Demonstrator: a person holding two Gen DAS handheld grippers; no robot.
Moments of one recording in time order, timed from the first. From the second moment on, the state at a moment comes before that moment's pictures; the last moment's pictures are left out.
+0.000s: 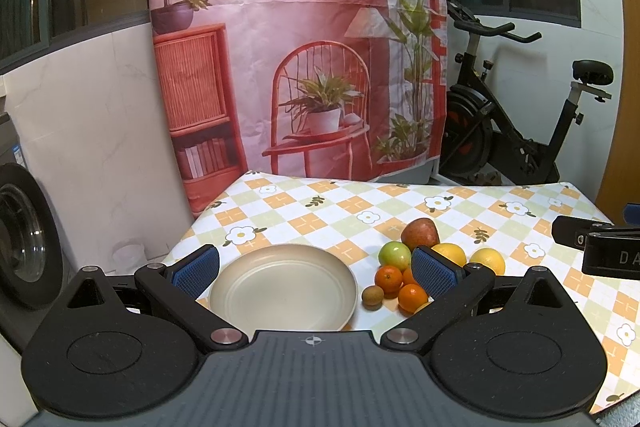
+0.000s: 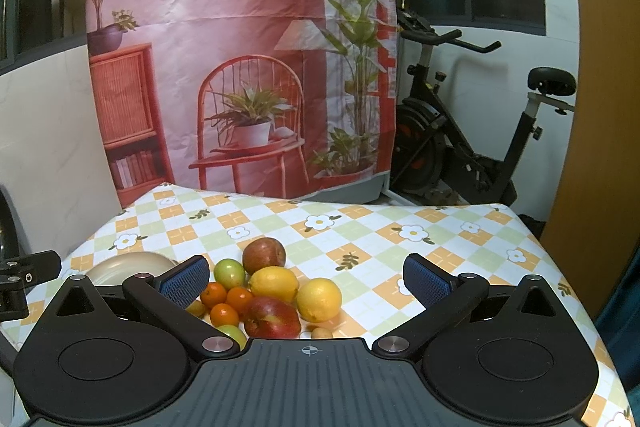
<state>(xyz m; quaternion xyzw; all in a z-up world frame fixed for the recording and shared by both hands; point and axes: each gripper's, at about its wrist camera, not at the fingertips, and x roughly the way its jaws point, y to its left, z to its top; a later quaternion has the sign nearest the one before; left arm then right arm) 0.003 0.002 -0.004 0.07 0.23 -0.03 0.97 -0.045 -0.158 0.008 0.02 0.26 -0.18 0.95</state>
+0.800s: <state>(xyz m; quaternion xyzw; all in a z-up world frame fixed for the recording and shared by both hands) 0.003 0.002 -0.003 0.07 0.23 -0.03 0.97 -0.045 -0.158 0.008 0.02 0.25 -0.18 0.95</state>
